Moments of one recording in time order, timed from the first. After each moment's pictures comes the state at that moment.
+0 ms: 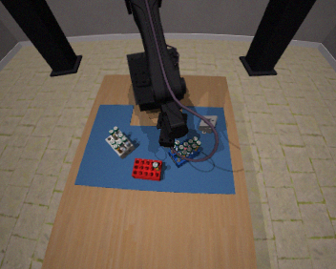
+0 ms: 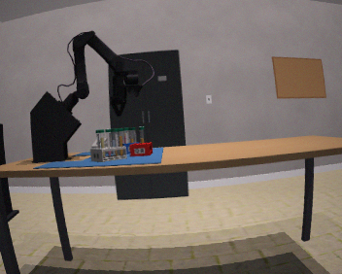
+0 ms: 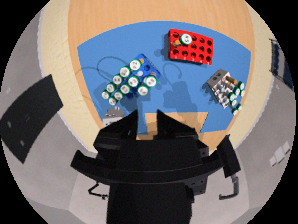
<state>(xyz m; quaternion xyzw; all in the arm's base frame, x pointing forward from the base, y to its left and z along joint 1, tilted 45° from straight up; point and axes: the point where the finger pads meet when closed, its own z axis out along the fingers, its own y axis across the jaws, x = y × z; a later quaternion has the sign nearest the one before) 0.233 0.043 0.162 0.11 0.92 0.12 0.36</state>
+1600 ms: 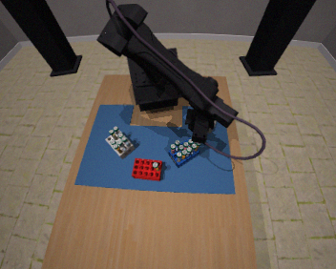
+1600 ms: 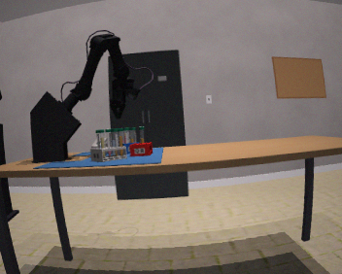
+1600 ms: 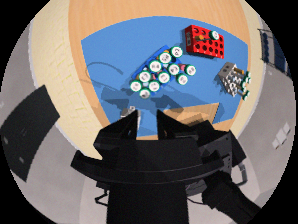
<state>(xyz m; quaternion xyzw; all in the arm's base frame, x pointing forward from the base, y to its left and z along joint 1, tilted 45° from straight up) 0.236 0.137 0.158 0.16 0.91 0.08 0.37</state>
